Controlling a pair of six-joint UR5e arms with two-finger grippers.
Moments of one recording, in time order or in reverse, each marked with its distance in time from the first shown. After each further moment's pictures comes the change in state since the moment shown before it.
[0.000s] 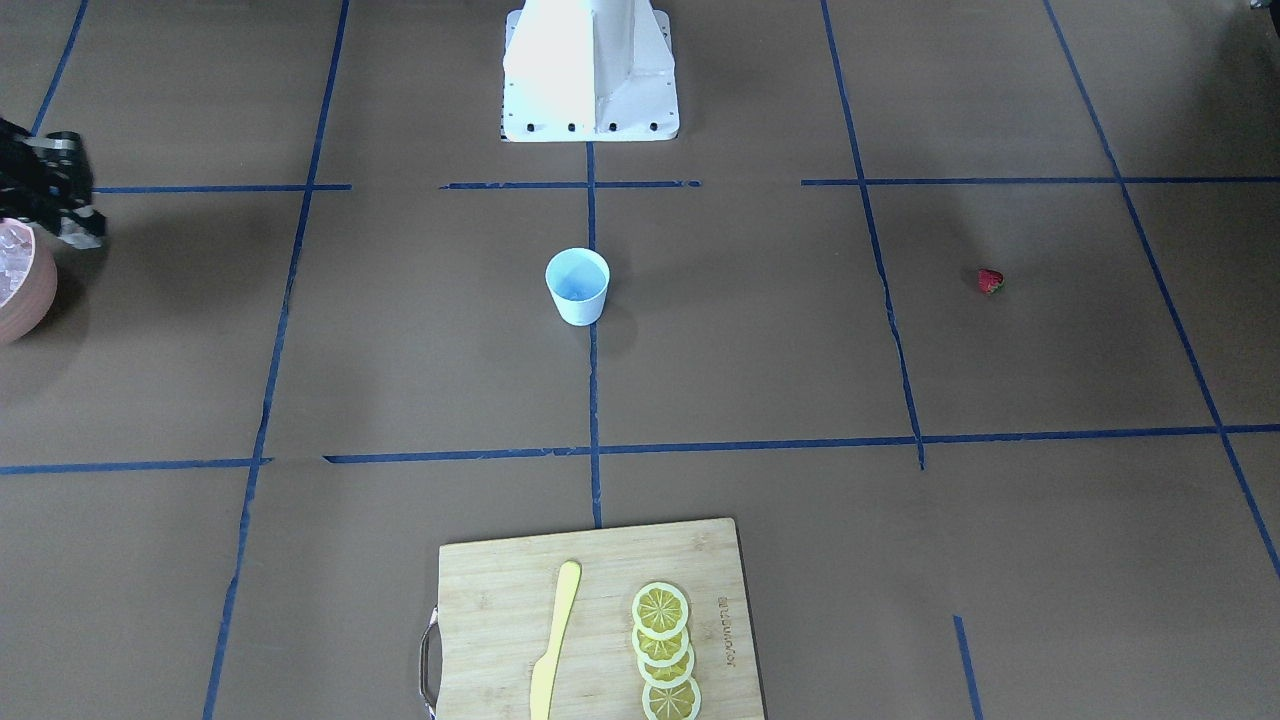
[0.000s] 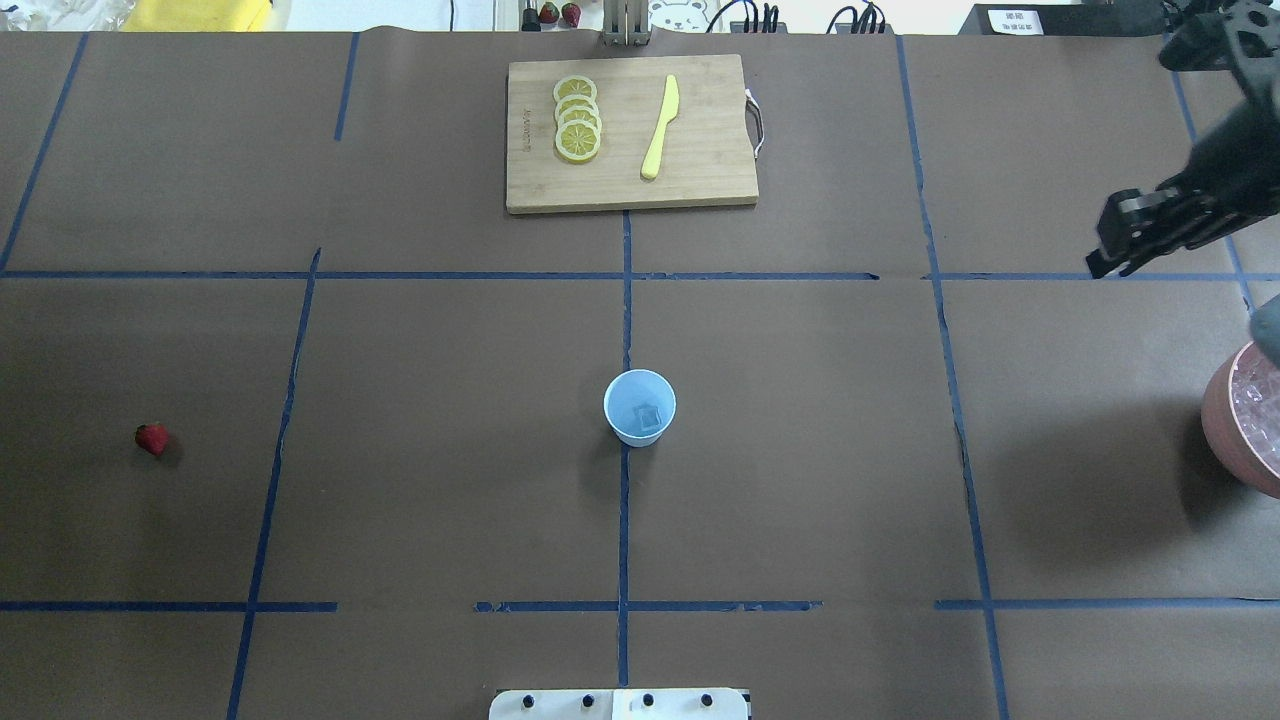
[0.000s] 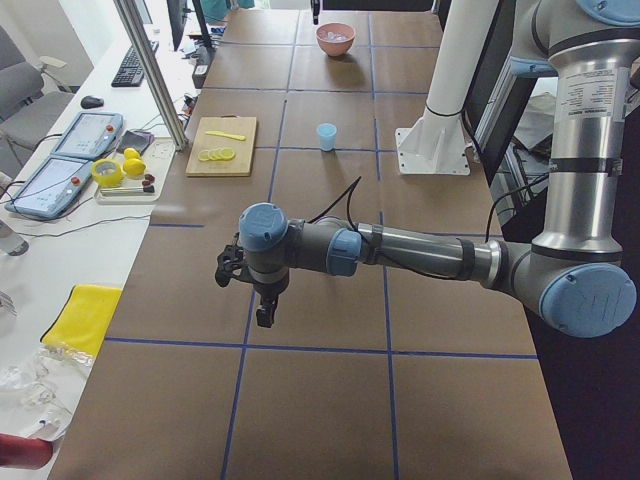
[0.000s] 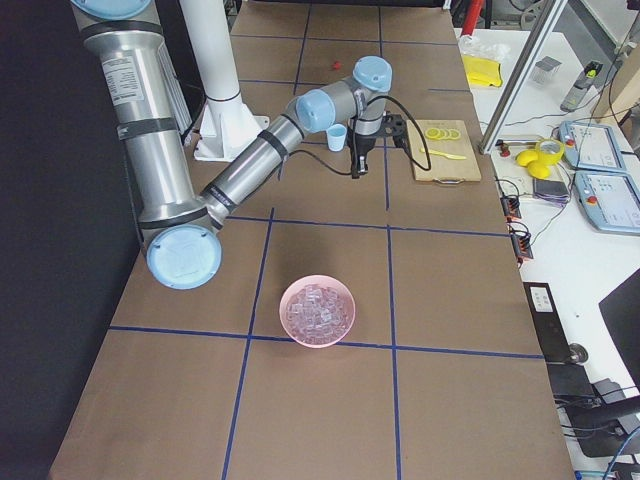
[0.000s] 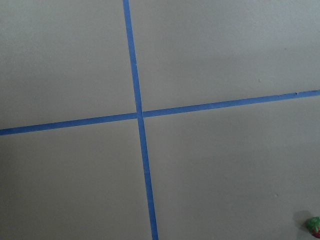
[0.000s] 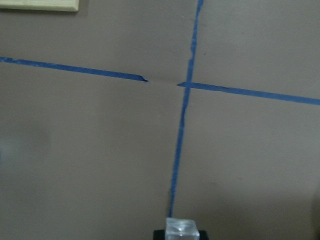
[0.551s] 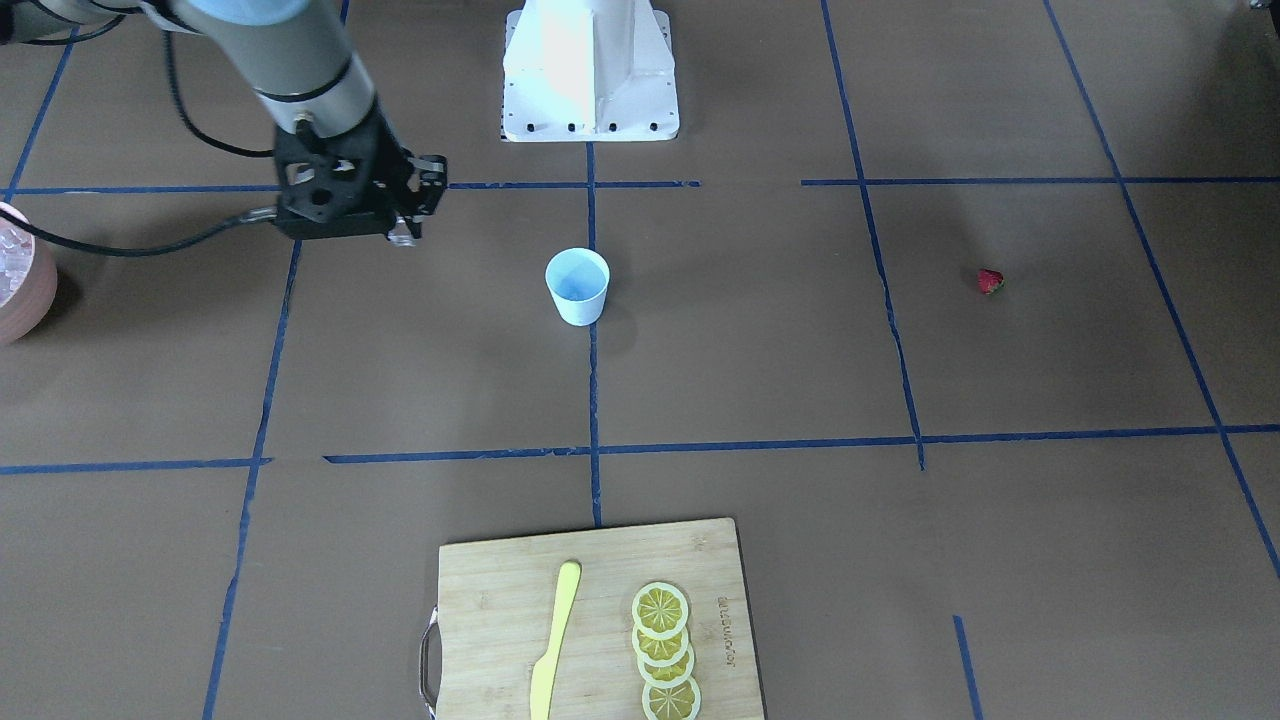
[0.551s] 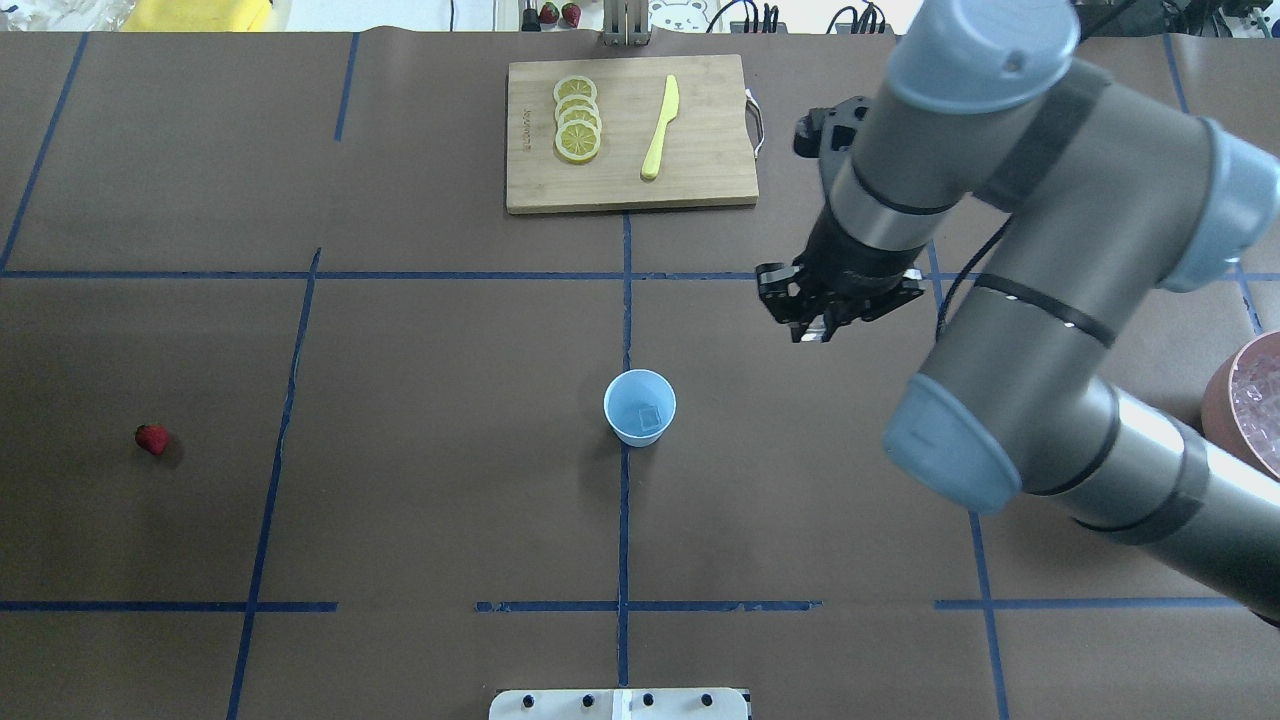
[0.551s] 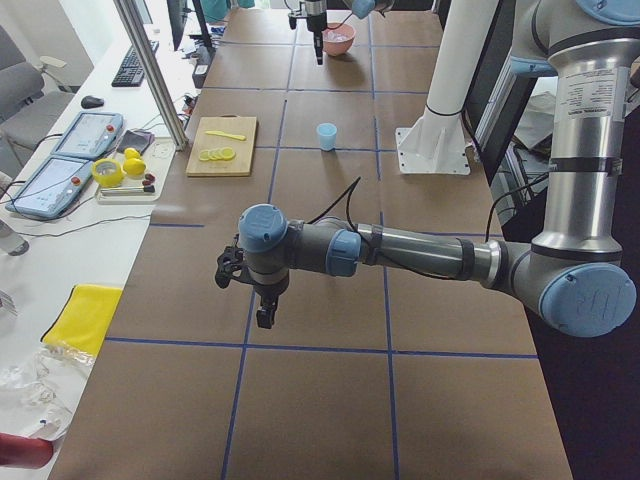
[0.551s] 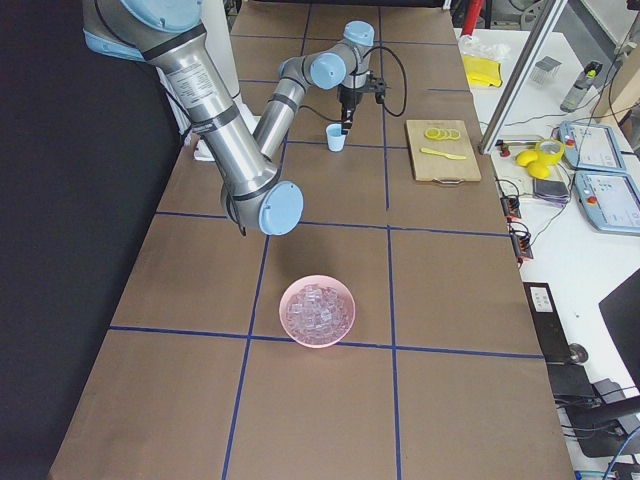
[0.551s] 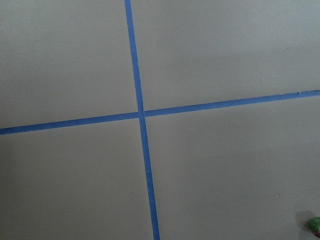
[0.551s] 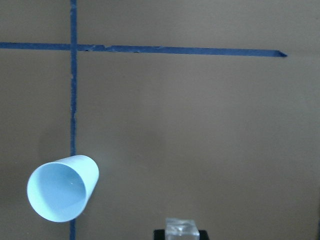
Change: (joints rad) left arm 0.003 -0.001 0.005 0.000 0.005 0.000; right arm -0.361 0.365 -0.187 -0.019 -0.223 0.440
